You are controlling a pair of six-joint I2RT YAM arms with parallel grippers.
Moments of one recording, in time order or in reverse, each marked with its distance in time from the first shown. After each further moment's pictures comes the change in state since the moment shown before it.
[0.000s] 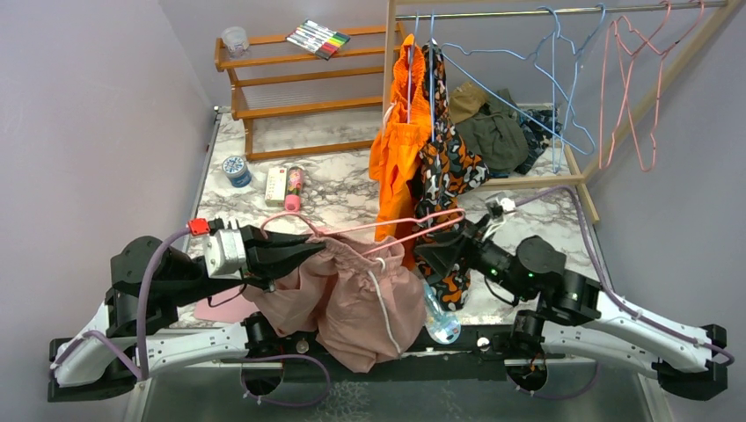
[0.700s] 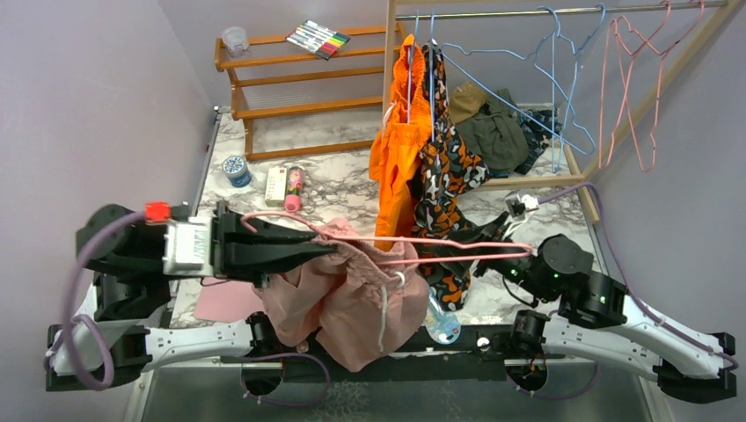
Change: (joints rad) left arm 0.000 0.188 0.232 0.053 0.304 -0.002; right arm 0.000 -0.029 0.086 -0.167 -0.001 0.016
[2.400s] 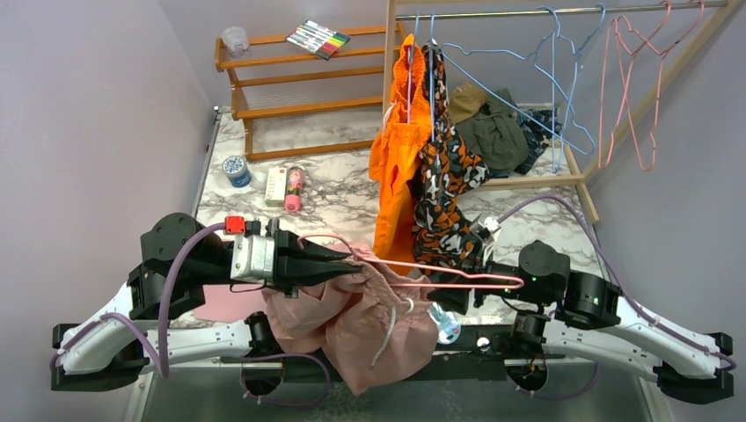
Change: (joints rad) left arm 0.000 0.009 -0.132 0.034 0.058 -0.004; right arm 0.000 -0.021 -0.023 -0.211 -0.344 -0.040
